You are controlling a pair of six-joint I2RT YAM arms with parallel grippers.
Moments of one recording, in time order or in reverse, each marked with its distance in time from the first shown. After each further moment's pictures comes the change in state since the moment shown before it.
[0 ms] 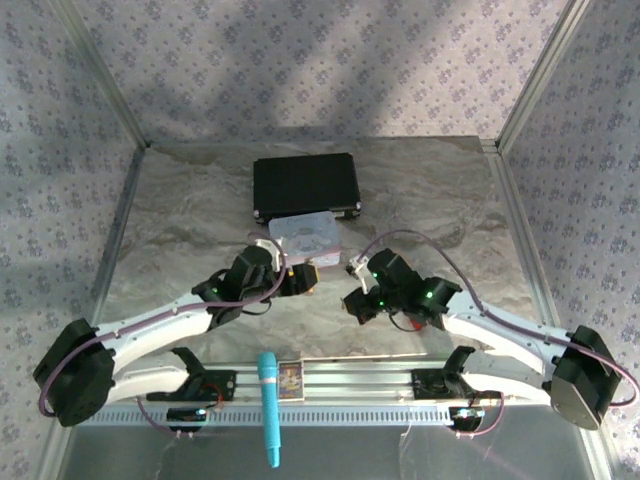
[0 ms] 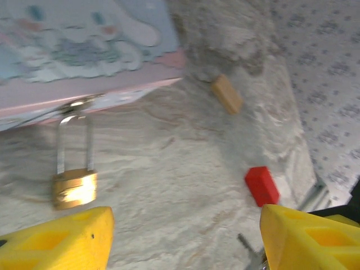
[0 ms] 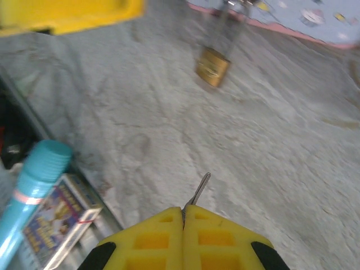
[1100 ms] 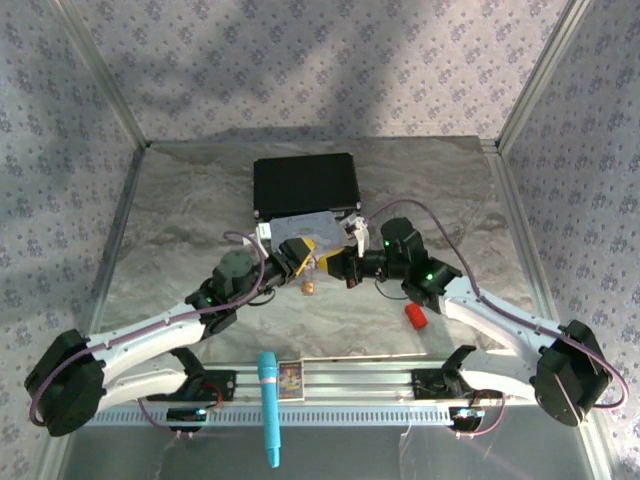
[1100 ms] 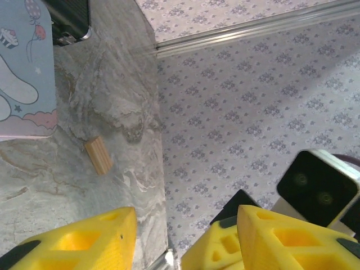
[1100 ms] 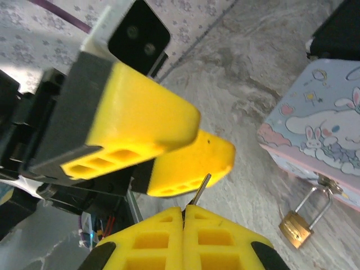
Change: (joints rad) left arm -0.015 -0.089 -0.082 0.405 -0.095 -0.496; right arm -0.140 0.078 0.065 0.476 -0.283 0.114
